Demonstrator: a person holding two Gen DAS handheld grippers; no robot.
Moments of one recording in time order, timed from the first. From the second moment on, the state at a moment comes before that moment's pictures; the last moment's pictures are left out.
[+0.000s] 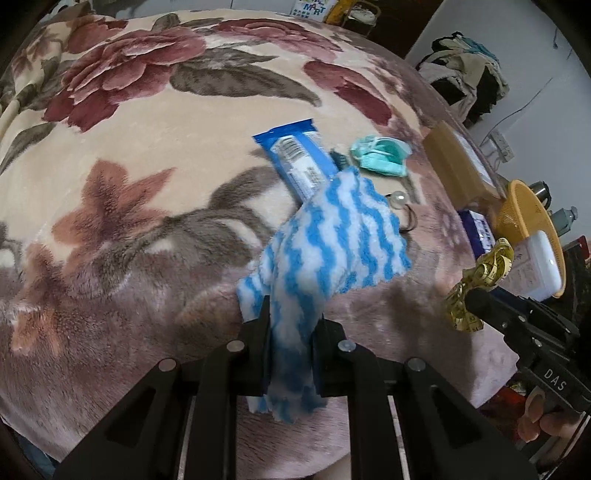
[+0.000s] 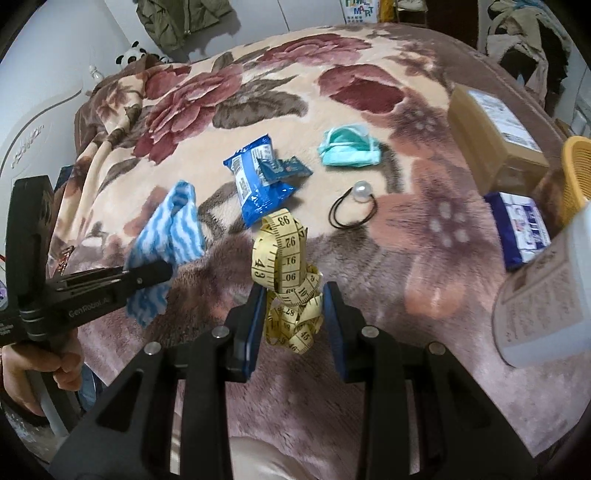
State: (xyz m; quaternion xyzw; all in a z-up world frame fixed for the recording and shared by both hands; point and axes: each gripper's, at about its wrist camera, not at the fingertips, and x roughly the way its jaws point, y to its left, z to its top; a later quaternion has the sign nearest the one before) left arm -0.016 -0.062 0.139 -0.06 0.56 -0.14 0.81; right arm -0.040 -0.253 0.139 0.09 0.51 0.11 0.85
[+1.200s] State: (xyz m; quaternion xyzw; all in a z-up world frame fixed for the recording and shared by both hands) left arm -0.016 -0.167 0.225 -0.05 0.52 -0.22 0.83; right arm -0.060 -0.338 0.218 0.10 0.45 0.08 0.89
